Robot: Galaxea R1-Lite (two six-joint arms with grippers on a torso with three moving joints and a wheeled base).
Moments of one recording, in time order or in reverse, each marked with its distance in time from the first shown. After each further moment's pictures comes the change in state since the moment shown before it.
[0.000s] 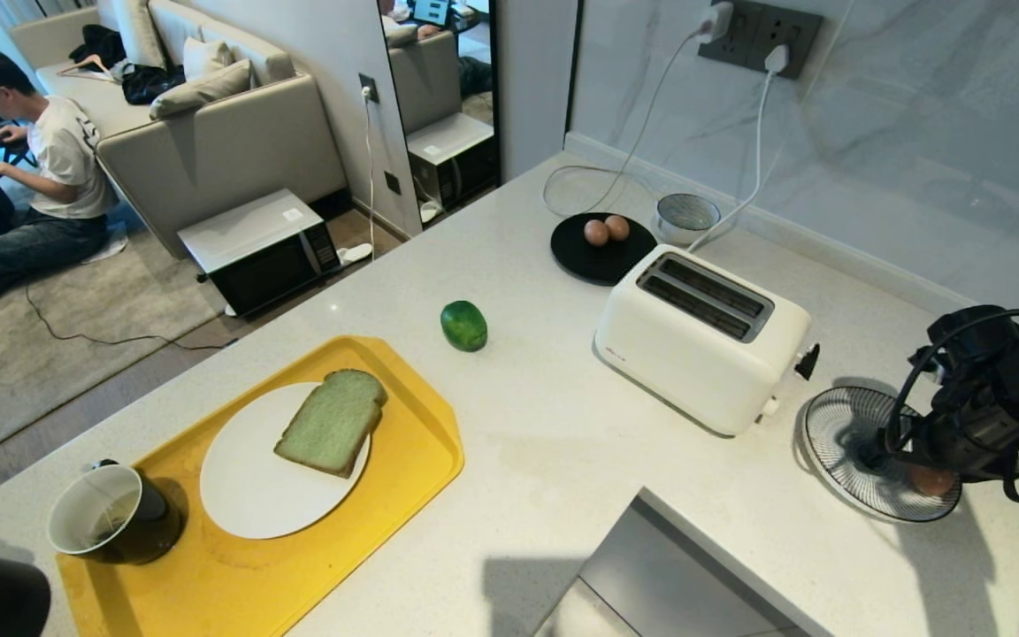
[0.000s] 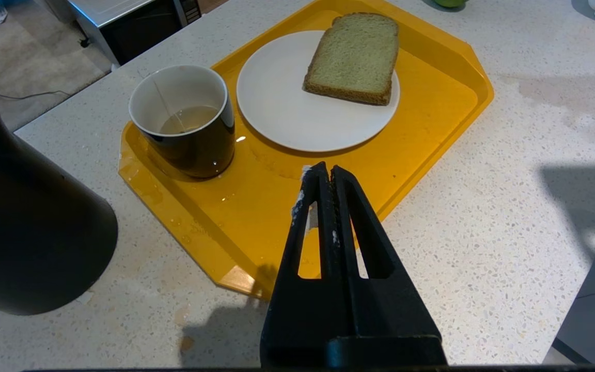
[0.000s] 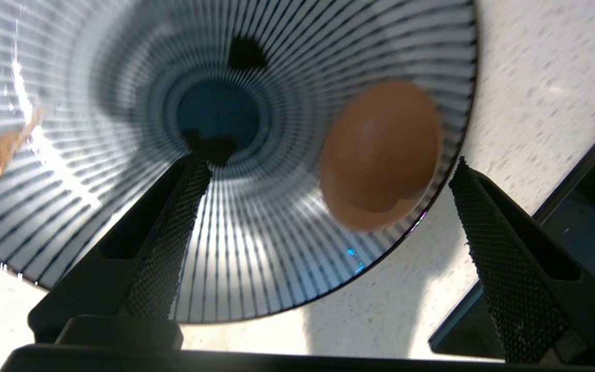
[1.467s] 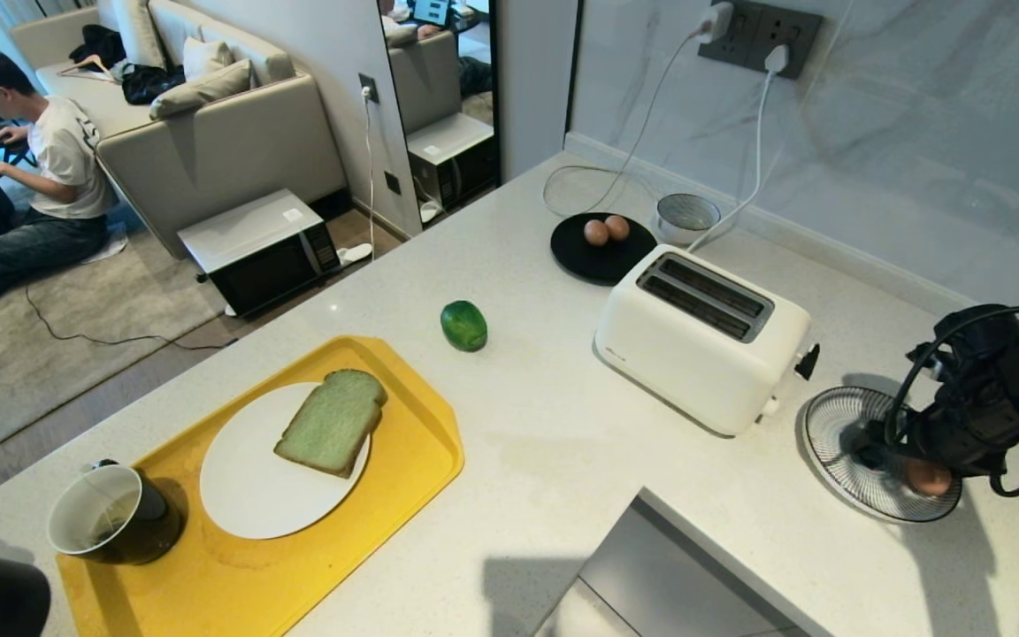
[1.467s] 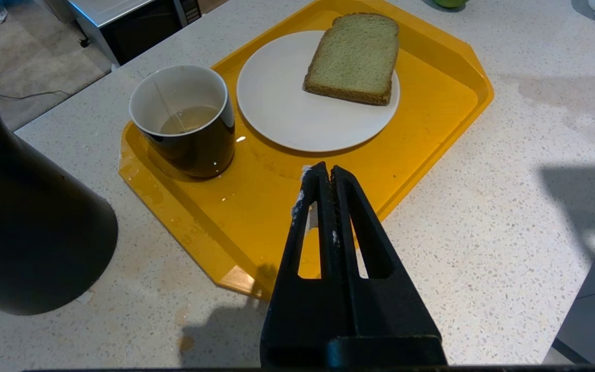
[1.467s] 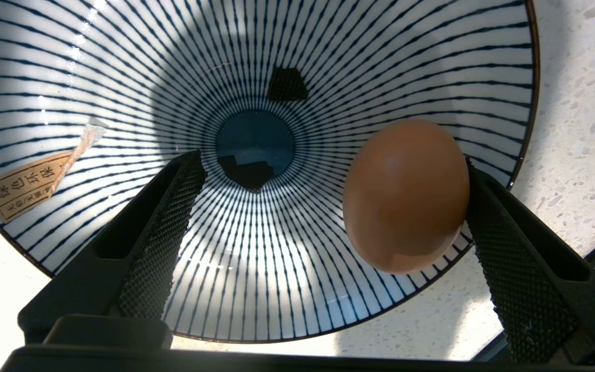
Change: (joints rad) left arm 0.000 0.000 0.000 0.000 0.000 0.000; right arm -0.031 0.042 -0.047 0.003 0.136 -0.012
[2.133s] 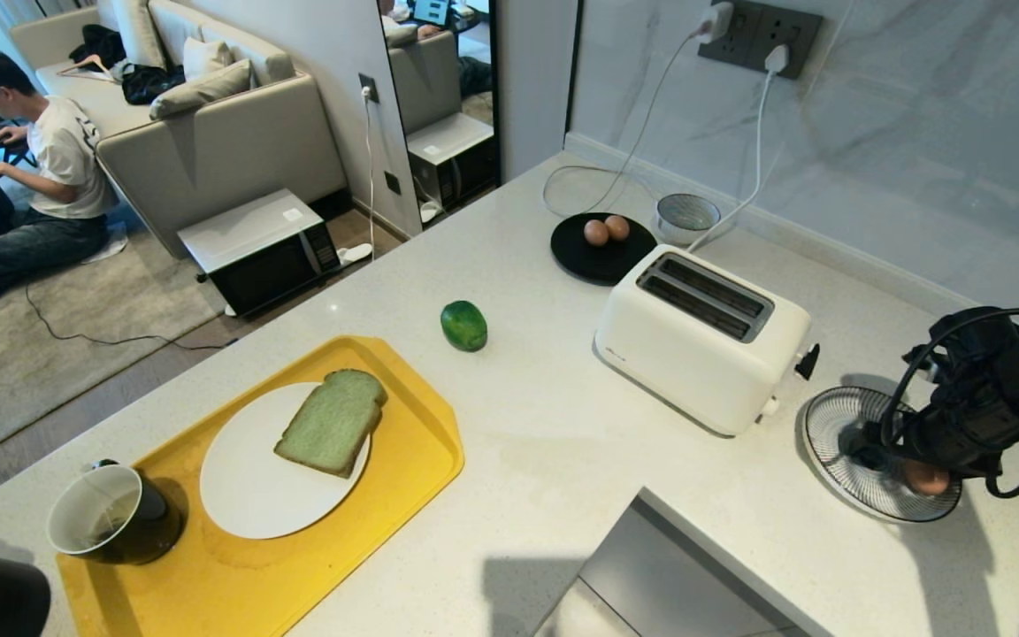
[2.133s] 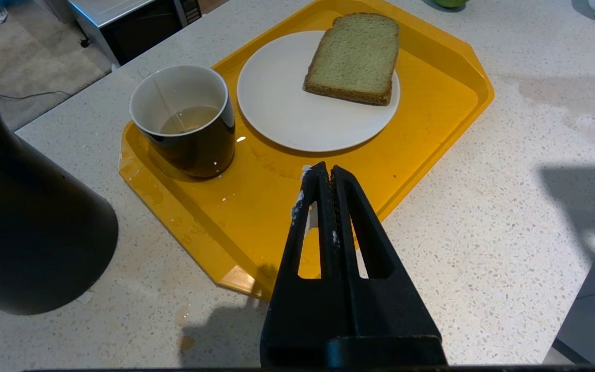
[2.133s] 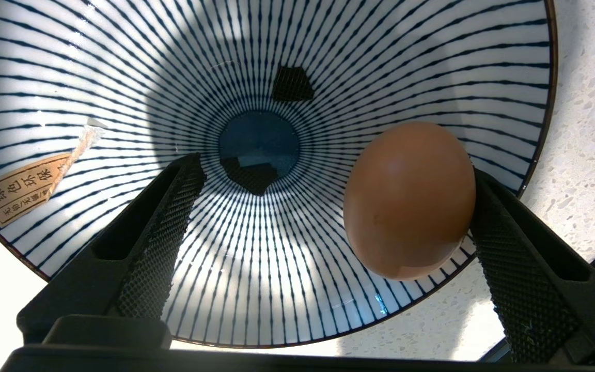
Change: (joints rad) left arm 0.000 0.000 0.000 0.000 0.000 0.000; right arm 0.004 0.011 -0.003 0.000 0.000 0.002
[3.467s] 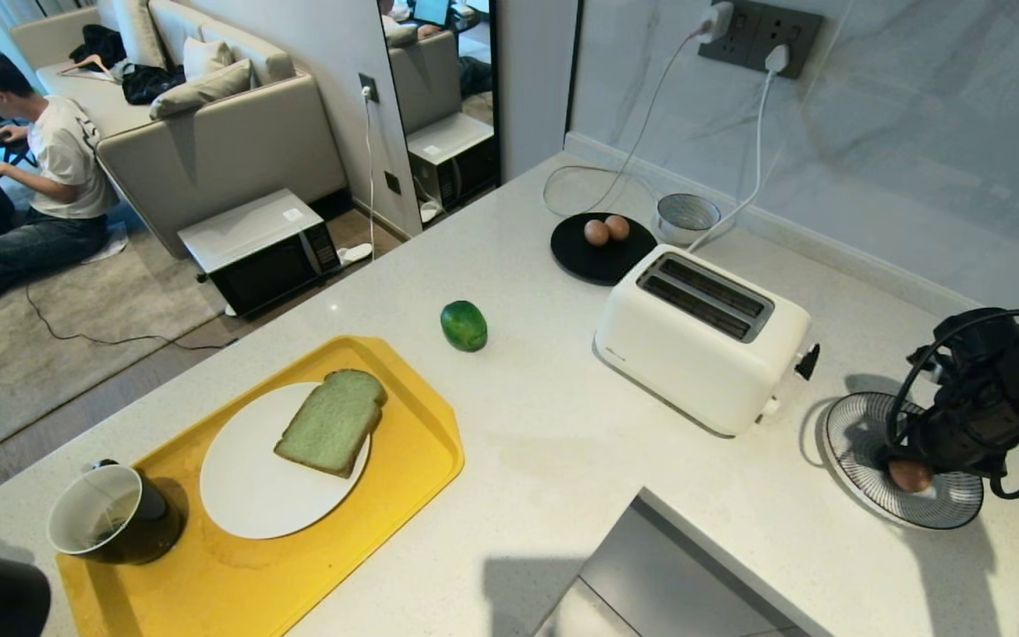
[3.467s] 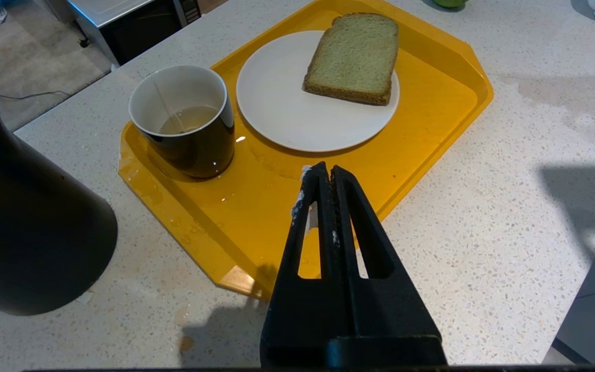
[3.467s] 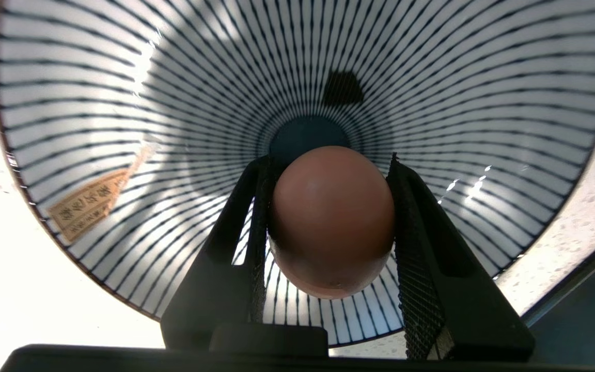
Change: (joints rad) left arm 0.000 0.000 0.000 0.000 0.000 0.000; right arm -0.012 0.001 -0.005 0.000 -0.003 -0.003
